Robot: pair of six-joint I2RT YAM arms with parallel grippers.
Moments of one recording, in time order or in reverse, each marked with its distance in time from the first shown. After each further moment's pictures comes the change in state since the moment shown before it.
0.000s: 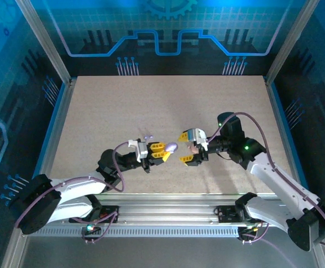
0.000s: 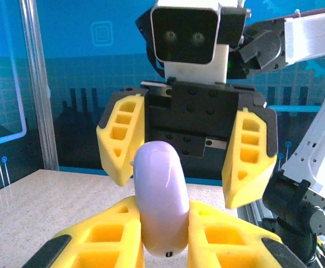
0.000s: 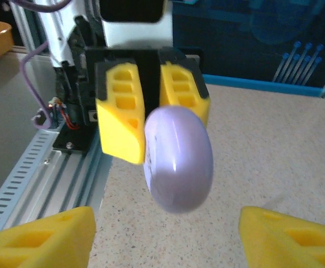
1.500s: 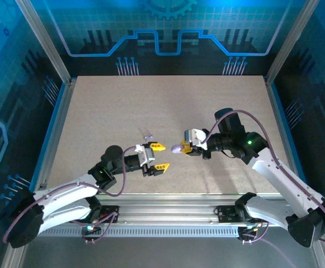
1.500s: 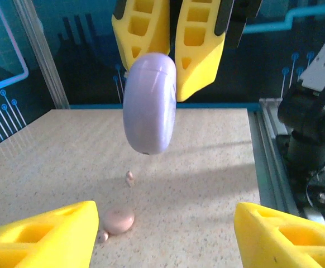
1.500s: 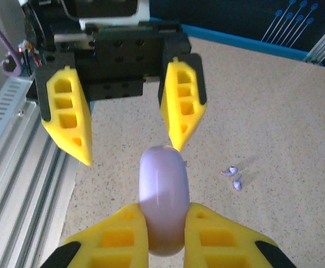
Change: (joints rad) left arm 0.000 -0.199 0.058 -0.620 -0.029 0.298; right arm 0.055 0.016 0.138 -0.283 0.253 -0.189
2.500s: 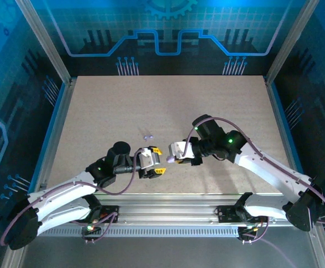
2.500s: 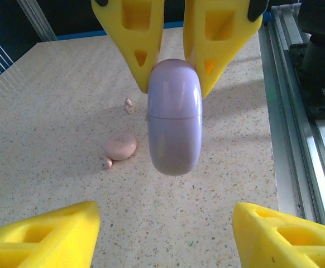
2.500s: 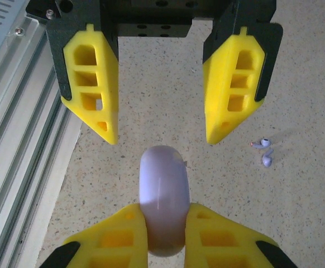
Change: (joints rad) left arm 0.000 -0.010 0.085 -0.397 -0.058 0.204; right arm 0.184 0.142 0.041 -0.080 0.234 -0.116
